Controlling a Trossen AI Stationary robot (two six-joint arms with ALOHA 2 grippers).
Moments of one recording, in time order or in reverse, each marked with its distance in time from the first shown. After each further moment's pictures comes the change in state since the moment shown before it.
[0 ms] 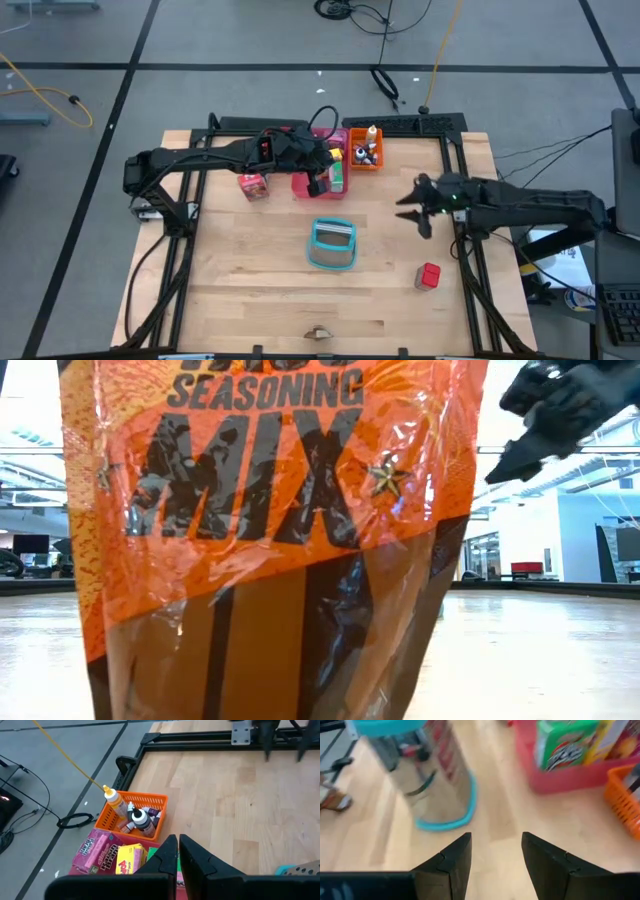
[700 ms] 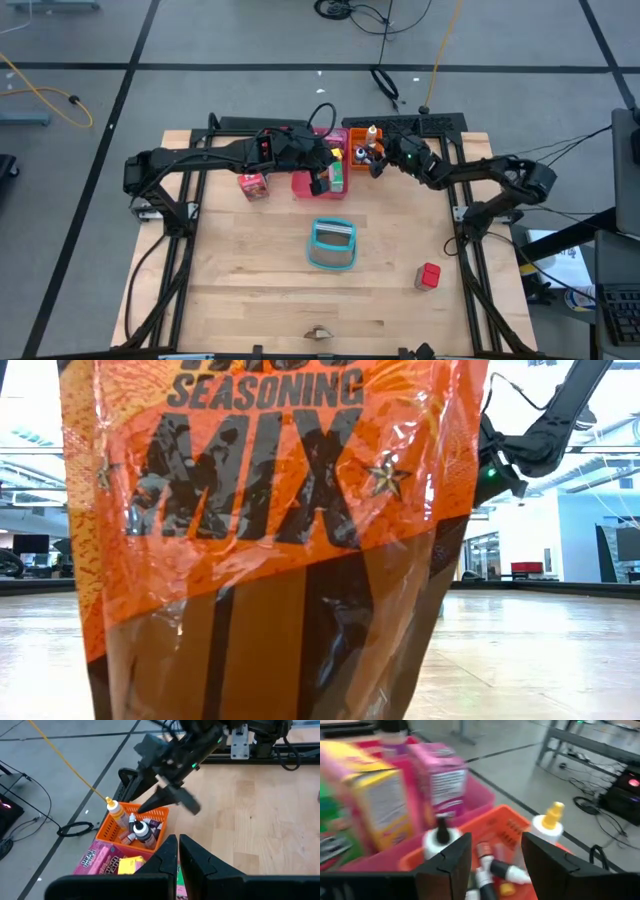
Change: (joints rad) left arm 0.000 0.000 0.000 0.057 0.002 -0.001; right arm -0.513 0.876 0.000 1.121 0.214 -0.216
